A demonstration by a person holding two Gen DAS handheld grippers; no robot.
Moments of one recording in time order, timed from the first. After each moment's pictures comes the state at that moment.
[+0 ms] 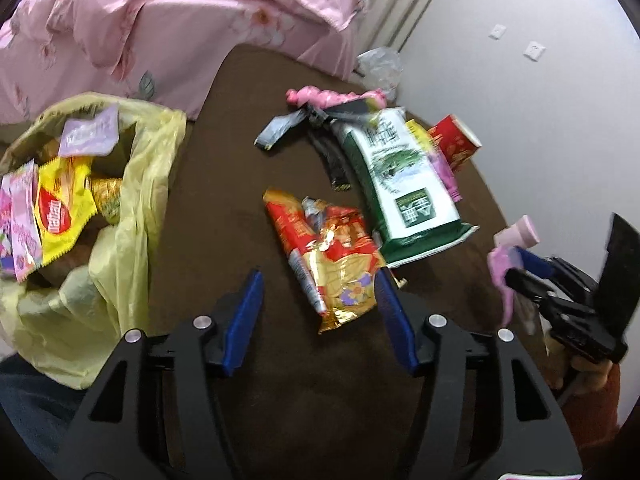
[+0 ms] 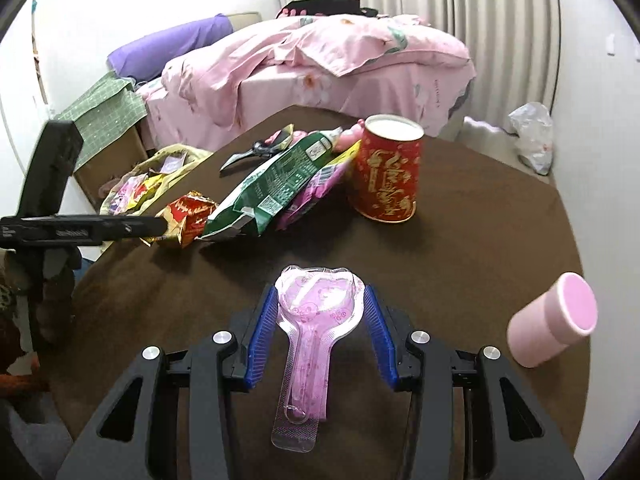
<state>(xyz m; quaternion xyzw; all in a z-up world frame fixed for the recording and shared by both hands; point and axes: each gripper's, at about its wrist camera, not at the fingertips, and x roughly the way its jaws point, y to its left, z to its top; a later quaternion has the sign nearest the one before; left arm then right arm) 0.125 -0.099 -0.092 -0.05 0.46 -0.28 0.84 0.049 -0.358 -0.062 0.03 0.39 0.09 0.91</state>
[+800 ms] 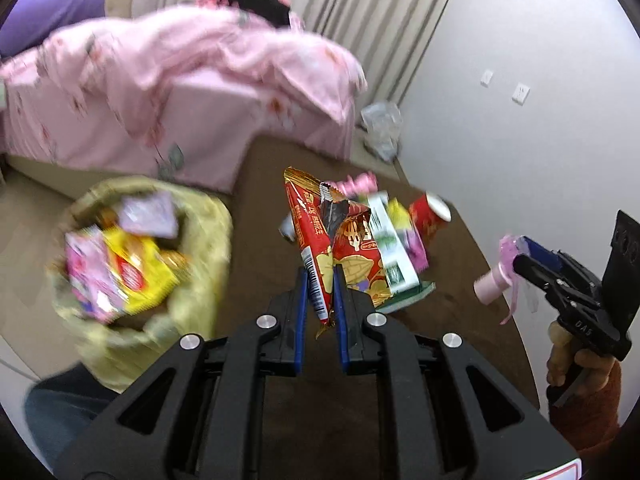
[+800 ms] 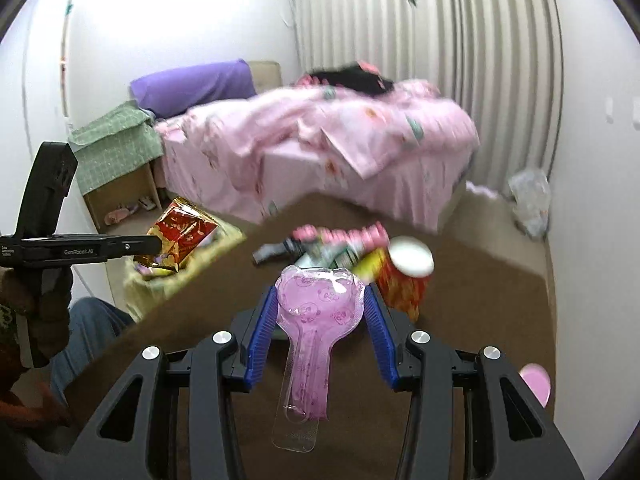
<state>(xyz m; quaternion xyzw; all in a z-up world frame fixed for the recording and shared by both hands) 0.098 -0.045 0.002 -0.06 0.36 -0.26 0.89 0.045 -0.324 0.030 -0.01 0.28 0.10 0.95</state>
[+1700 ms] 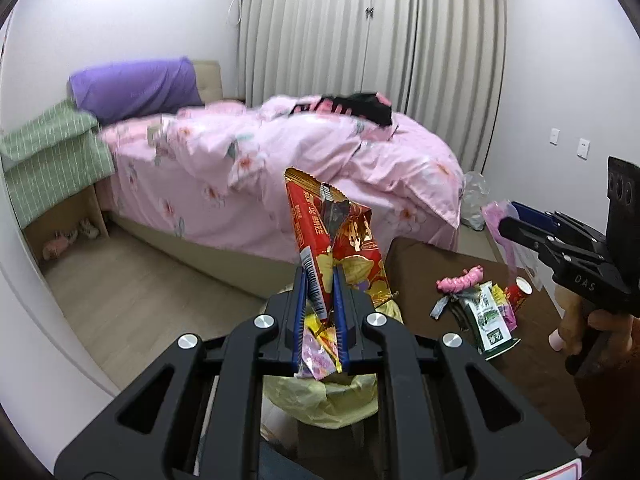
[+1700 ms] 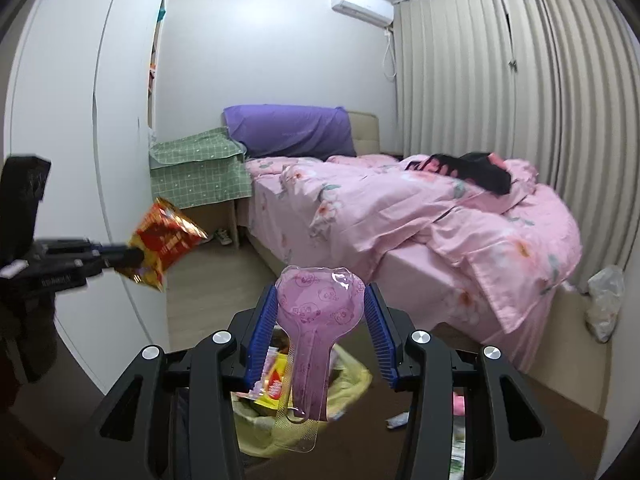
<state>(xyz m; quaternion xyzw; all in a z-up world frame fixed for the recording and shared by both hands) 0.073 0.110 0.102 -0.03 0.27 -0.10 0.96 0.144 -0.159 0.119 -0.04 0.20 0.26 0.94</state>
